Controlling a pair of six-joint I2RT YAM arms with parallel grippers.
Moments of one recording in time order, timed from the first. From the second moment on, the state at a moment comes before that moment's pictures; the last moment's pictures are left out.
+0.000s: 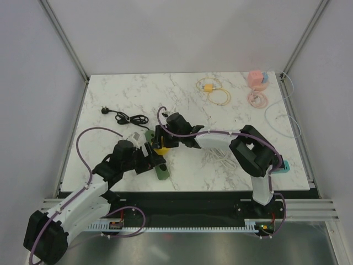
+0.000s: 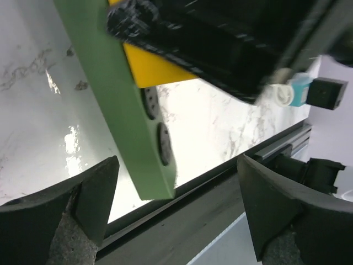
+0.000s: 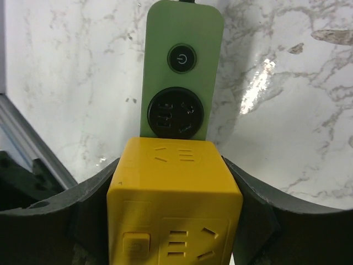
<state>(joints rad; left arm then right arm) -0.50 0.80 0.37 -0.26 0.27 -0.88 0.86 1.97 1.26 0.03 -0.22 0.72</state>
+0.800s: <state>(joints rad) -0.43 0.68 0.46 -0.47 0.00 -0.93 0.88 1.90 1.25 -0.13 -0.21 0.40</state>
